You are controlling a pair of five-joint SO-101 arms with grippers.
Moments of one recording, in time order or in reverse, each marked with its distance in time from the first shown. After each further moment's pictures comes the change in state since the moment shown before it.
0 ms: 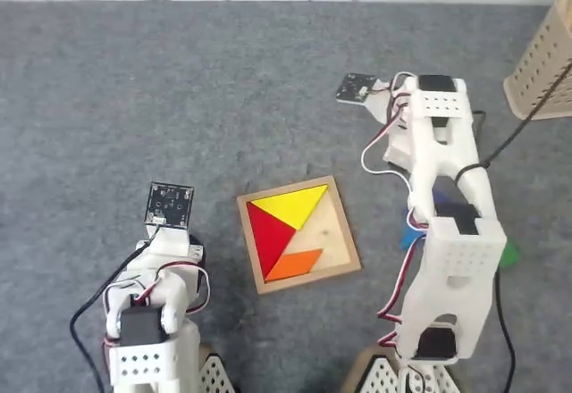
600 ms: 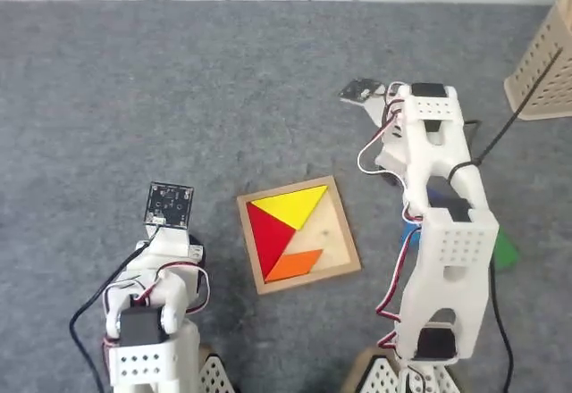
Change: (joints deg) left arm 0.0 0.0 0.0 0.0 0.0; right arm -1.6 6.4 -0.8 0.2 -17.7
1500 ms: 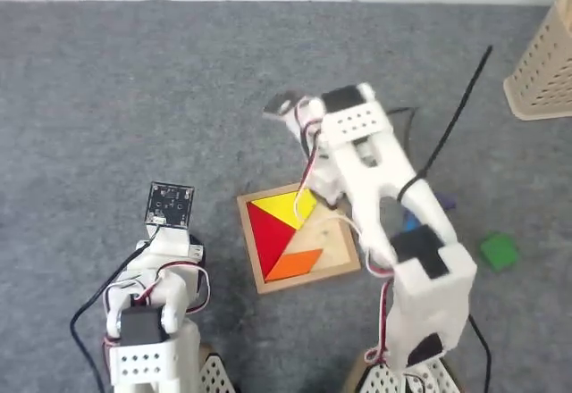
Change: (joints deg) left arm 0.0 0.0 0.0 0.0 0.0; right arm -22.7 -21.2 14.2 9.8 -13.7
